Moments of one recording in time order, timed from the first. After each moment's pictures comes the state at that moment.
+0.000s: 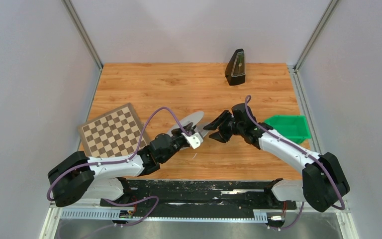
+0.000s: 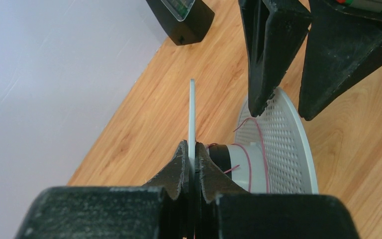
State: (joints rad) left arm -1.01 1.22 0.44 0.71 -0.27 0.63; right arm 0.55 1.29 0.76 -0.18 -0.30 1.34
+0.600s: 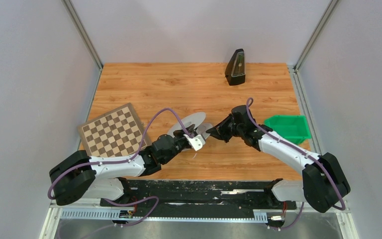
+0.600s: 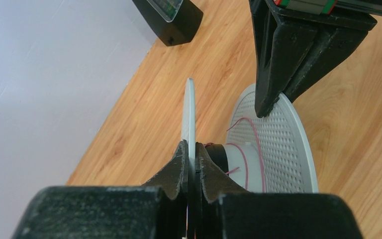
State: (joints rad) left arm -1.04 1.24 0.46 0.69 -0.26 0.63; right arm 0.56 1.28 0.72 -0.15 -0.25 1.44
